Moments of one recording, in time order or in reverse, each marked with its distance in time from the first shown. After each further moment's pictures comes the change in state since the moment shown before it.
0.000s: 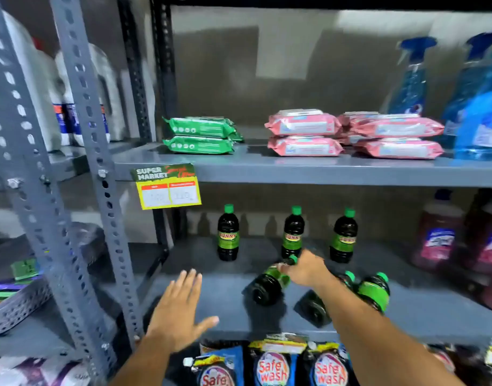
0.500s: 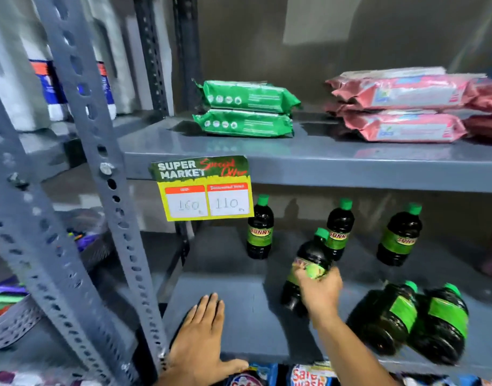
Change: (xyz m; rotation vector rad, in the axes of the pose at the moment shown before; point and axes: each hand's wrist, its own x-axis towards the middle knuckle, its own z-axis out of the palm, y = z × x) left_hand 0.018 -0.037 0.080 -0.059 -0.145 0.018; right_hand 0.038 -0.012 0.124 0.636 0.470 0.103
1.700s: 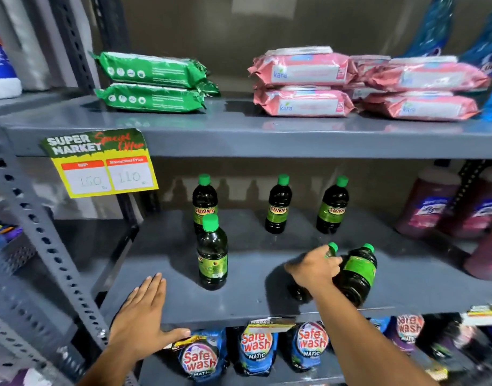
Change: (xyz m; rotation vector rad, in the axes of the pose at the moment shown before) left_hand -0.010 0.012 -0.015 0.014 0.015 -0.071; right_hand 0.056 0.016 -0.107 -0.787 -0.096 0.243
